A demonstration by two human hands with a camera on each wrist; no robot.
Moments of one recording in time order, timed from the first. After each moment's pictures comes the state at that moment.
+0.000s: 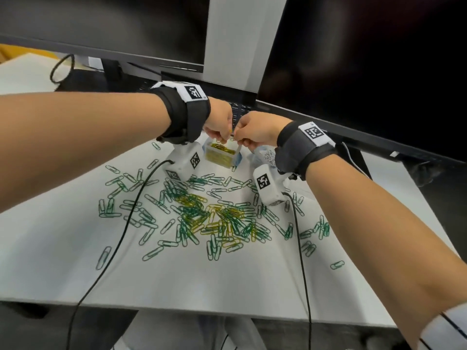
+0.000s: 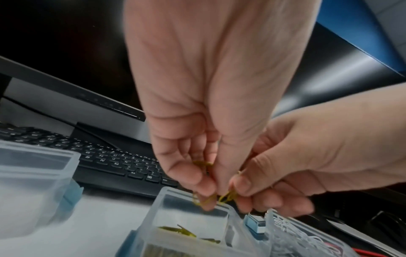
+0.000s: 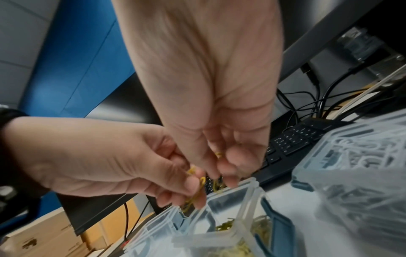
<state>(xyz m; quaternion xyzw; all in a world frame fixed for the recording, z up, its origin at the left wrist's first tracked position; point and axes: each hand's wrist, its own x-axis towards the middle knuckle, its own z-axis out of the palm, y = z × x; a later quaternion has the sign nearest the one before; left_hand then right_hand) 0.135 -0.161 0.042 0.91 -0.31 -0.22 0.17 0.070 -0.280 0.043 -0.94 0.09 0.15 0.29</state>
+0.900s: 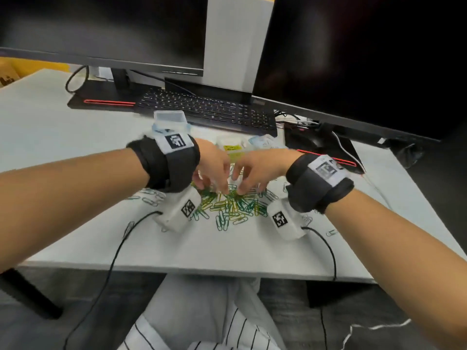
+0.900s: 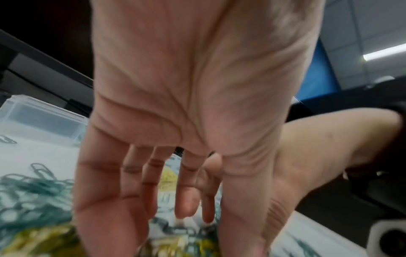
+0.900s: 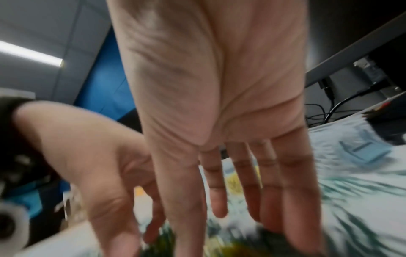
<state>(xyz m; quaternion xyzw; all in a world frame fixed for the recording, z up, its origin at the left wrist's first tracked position) 0.018 -0.110 0.020 0.89 -0.30 -0.33 0.10 -0.039 -0.251 0.026 -0.95 -0.01 0.27 0.15</state>
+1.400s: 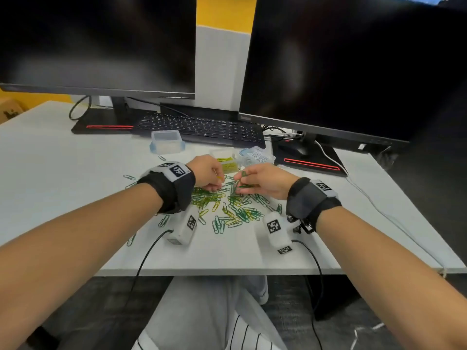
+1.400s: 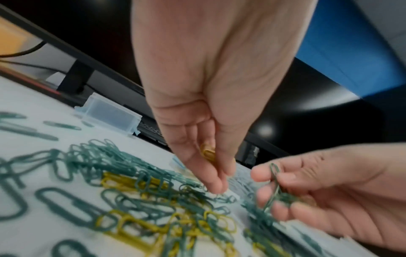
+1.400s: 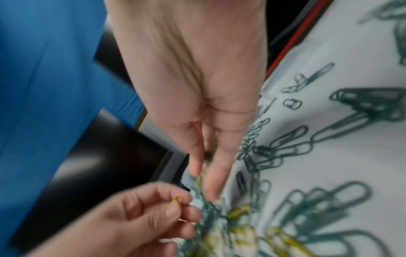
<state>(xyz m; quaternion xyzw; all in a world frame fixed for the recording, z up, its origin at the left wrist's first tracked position) 0.023 -0.108 -0.013 0.88 -0.29 -0.20 0.32 -0.063 -0.277 -0.015 -0.75 0.11 0.11 0.65</state>
